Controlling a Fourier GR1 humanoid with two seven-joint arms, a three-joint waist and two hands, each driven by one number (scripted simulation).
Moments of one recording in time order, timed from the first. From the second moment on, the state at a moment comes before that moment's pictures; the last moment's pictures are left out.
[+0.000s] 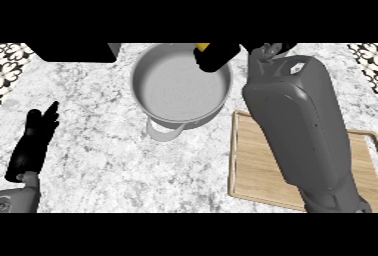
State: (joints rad) left arm -0.11 0.29 0.14 -1.46 -0.19 0.04 0.39; right arm -1.08 -0.04 0.05 -1.40 0.91 0.26 0.59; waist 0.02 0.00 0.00
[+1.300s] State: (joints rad) left arm -0.12 0.28 0.16 -1.41 -0.21 0.04 0.35; right arm -1.12 -0.01 -0.01 -0.84 0.40 -0.37 0.30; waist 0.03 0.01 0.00
